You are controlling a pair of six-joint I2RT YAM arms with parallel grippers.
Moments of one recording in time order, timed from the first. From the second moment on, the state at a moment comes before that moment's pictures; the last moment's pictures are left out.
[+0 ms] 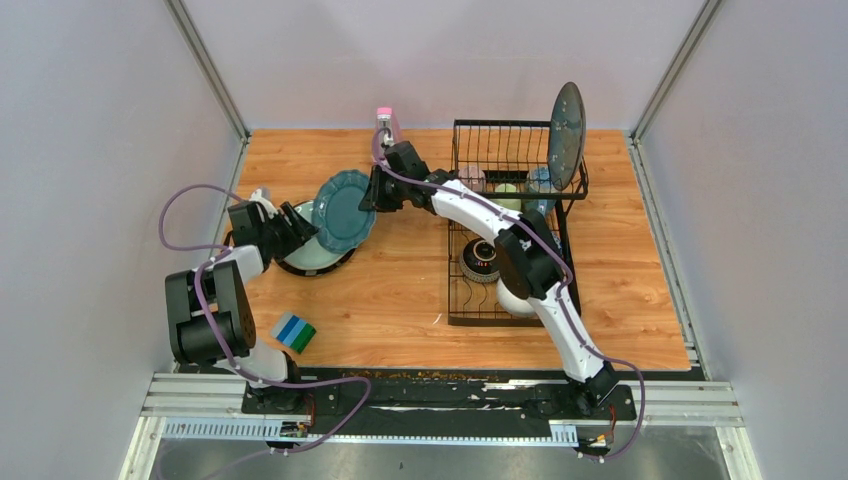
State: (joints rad) left arm 0.25 1.53 0.68 0.12 0.45 -0.45; right arm 0.72 2.41 2.11 -0.32 -0.26 0.70
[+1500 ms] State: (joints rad) left arm 0.25 1.05 0.63 -0.10 0.20 -0.49; right arm 0.75 1.58 1.89 -0.45 0.35 0.17
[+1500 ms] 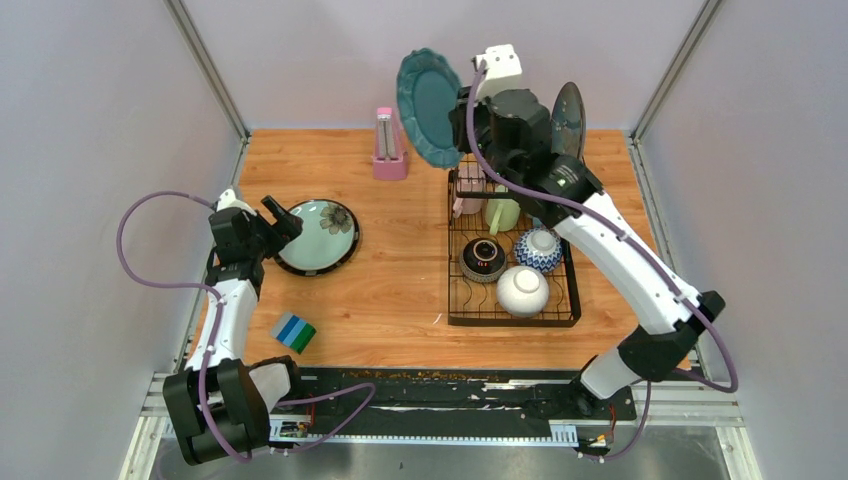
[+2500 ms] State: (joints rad) left arm 0.25 1.09 0.63 -0.12 0.20 -0.49; right arm 0.65 1.43 1.68 -0.27 0.90 -0.09
